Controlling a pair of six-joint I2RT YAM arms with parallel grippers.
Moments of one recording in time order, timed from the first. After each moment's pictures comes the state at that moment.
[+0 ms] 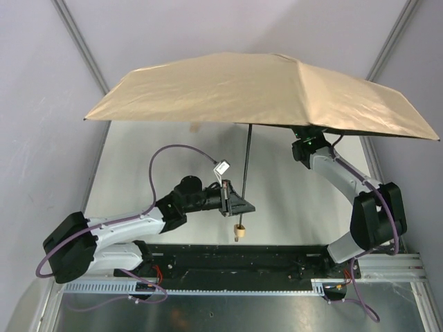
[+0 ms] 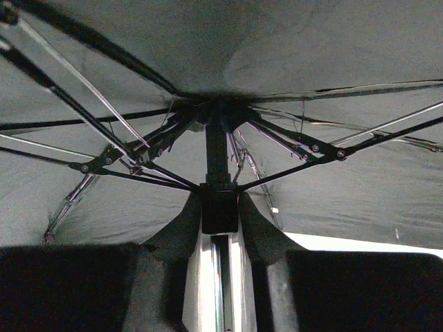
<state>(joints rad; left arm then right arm) -0.94 1.16 0.51 0.51 0.41 -0.96 0.40 1.54 1.15 0.89 -0.18 1.23</state>
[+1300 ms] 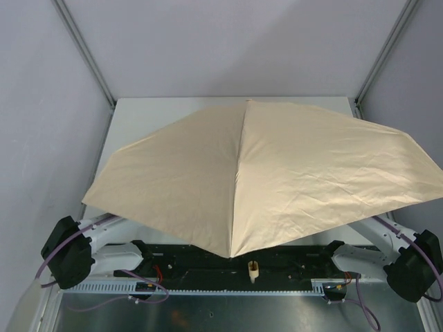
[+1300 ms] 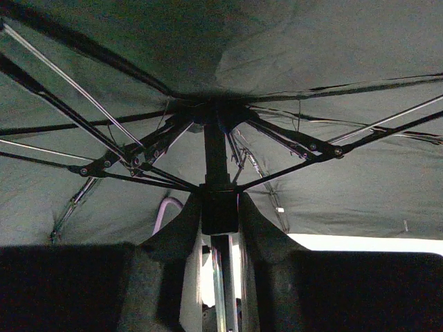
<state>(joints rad) -0.80 1.15 0.68 0.47 0.54 -0.84 0.67 1.10 0.84 0.62 0.03 0.83</state>
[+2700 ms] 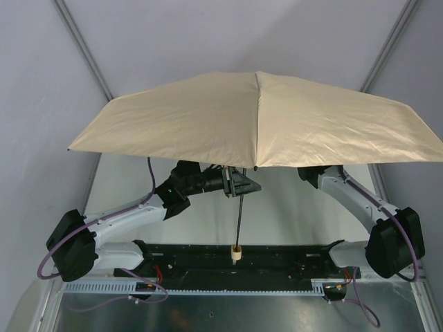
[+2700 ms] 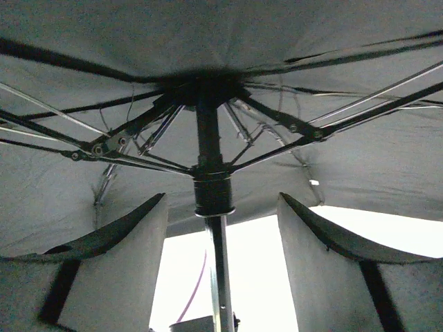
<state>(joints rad) -0.88 1.22 0.74 0.49 0.50 -0.89 0.47 1.30 0.99 0.72 -0.22 1.18</state>
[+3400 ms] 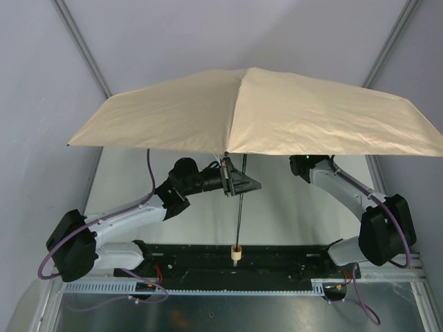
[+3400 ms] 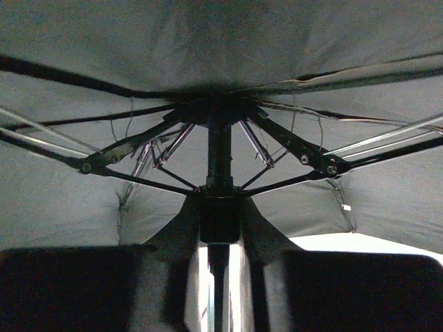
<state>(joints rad) -0.87 1.22 0.73 0.56 0.52 -0.95 0.50 1.41 1.04 0.90 -0.19 1.21</state>
